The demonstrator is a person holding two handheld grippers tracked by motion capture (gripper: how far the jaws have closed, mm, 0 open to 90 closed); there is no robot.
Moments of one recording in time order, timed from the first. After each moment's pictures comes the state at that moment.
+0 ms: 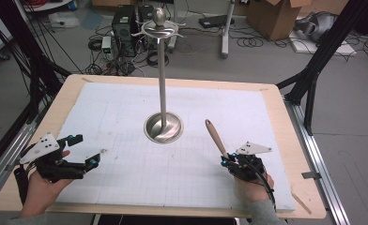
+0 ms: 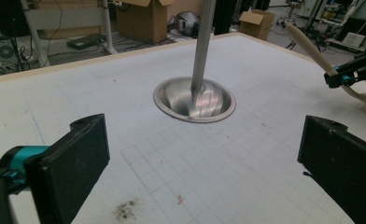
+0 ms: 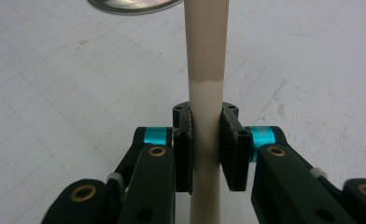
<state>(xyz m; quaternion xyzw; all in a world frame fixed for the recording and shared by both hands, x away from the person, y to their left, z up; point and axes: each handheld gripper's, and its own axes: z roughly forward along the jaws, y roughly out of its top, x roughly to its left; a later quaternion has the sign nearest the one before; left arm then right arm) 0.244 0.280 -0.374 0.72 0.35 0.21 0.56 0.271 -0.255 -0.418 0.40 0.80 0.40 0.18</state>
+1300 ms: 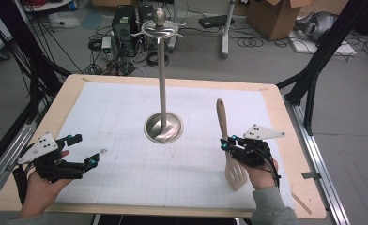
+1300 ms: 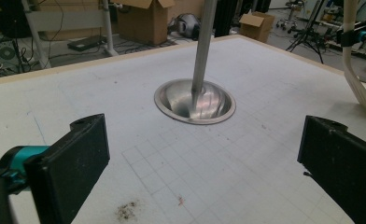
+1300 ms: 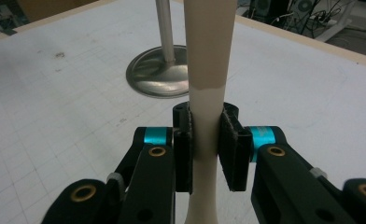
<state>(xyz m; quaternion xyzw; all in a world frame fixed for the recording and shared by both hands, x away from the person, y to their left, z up) 0.243 0.282 -0.373 0.71 0.35 0.21 0.57 0.284 -0.253 -0.357 0.35 0.78 0.48 0.19</state>
